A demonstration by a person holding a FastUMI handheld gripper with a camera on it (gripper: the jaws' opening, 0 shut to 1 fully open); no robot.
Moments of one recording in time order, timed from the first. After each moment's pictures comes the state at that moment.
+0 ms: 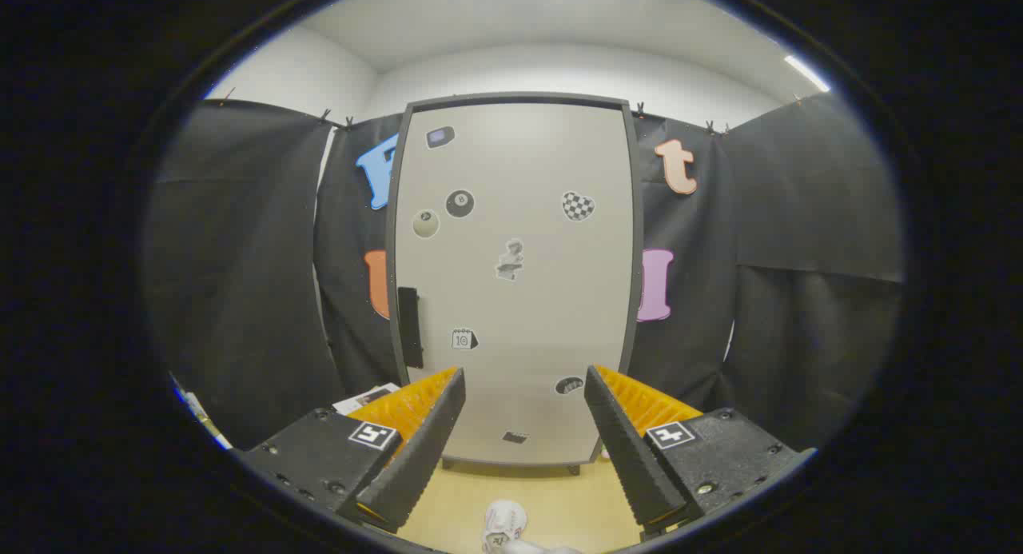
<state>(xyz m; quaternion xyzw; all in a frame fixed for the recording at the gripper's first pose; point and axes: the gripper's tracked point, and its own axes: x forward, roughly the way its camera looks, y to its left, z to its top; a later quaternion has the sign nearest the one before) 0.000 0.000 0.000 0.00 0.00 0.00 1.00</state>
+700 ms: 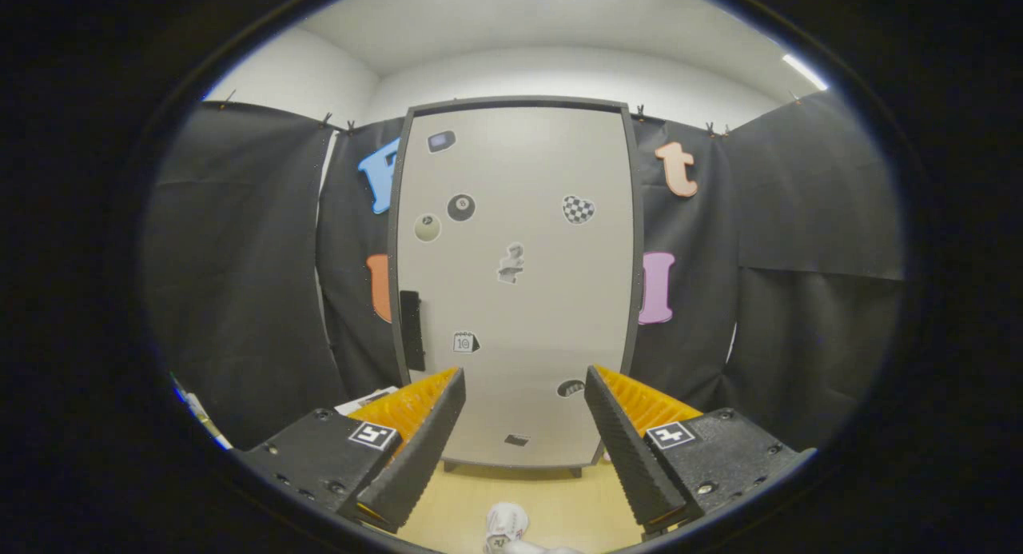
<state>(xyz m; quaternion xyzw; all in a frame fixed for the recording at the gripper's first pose) 0.002 -0.001 0.001 0.00 -0.01 0.00 1.00</state>
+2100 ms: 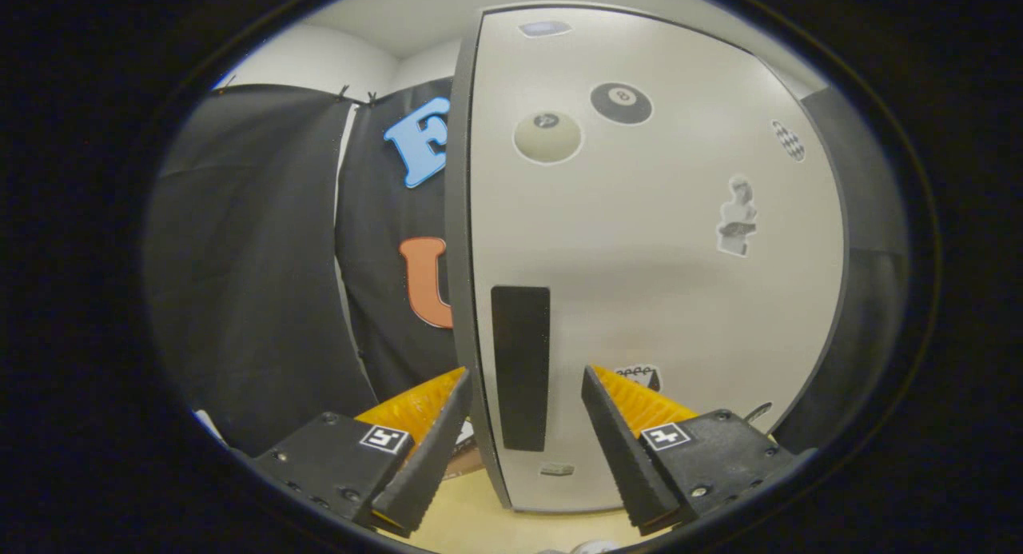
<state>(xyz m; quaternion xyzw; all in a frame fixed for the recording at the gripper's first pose) 0.226 0.174 -0.022 0.02 0.02 0.08 1.00</state>
